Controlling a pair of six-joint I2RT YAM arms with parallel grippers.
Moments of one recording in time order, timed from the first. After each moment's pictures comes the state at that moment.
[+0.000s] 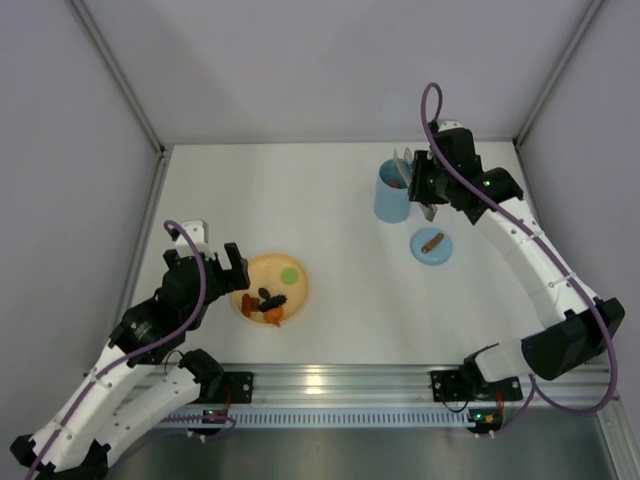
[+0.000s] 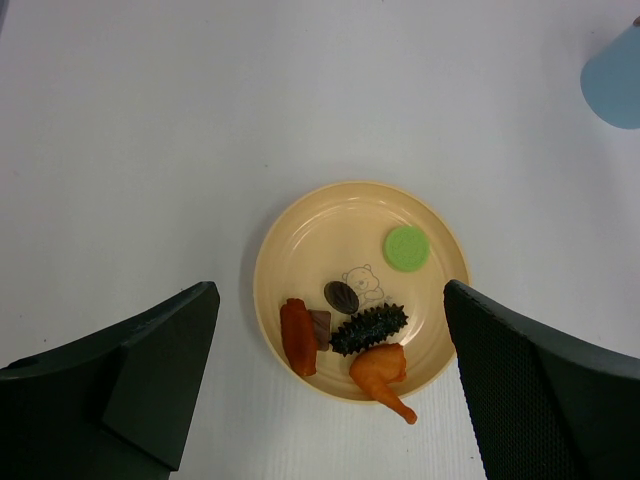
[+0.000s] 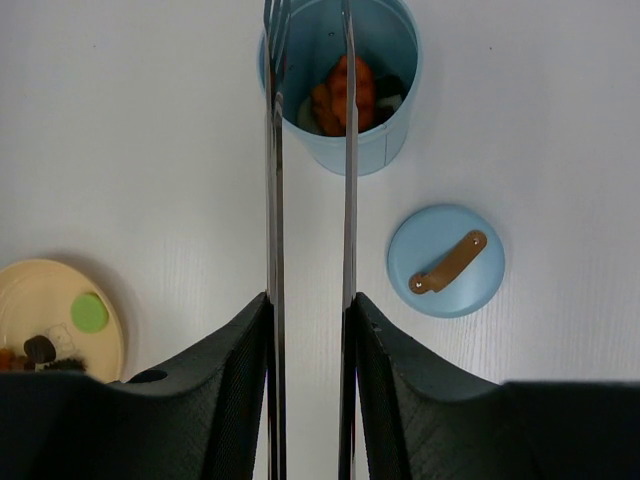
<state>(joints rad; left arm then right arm) -0.67 0.57 0.83 -0.77 -0.54 -0.47 0.42 1.40 1.53 -0.83 0.18 0.35</state>
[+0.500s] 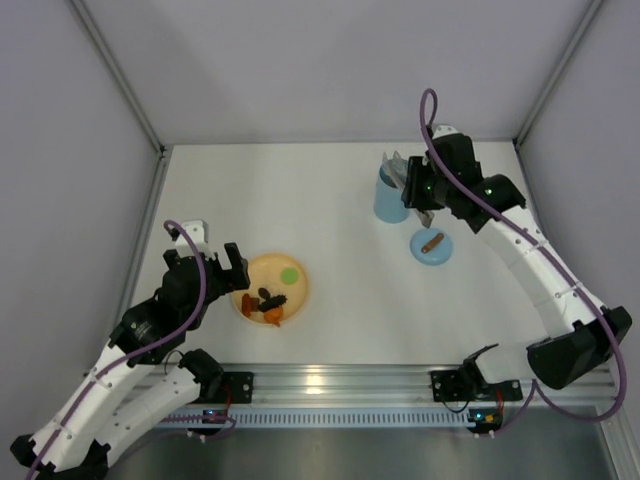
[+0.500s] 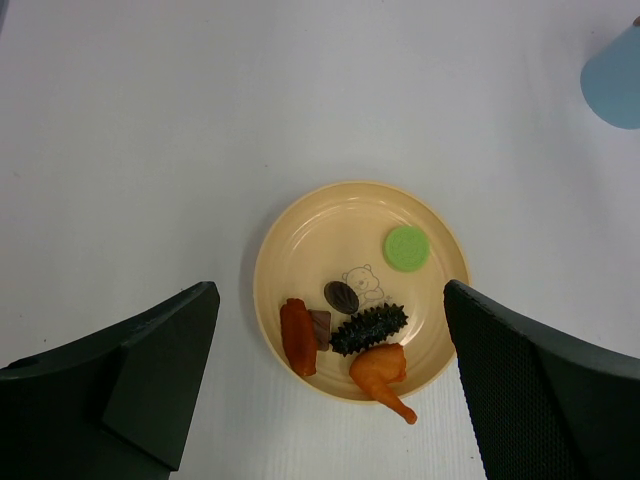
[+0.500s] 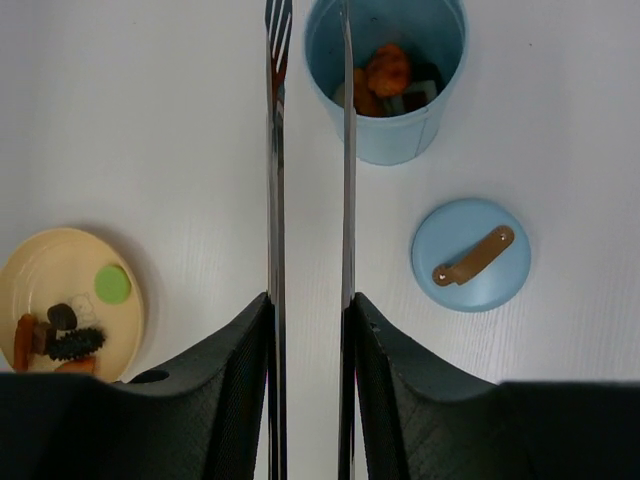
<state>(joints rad) -0.67 0.57 0.83 -0.77 -0.54 -0.47 0.44 1.37 1.51 -0.83 0.14 0.34</state>
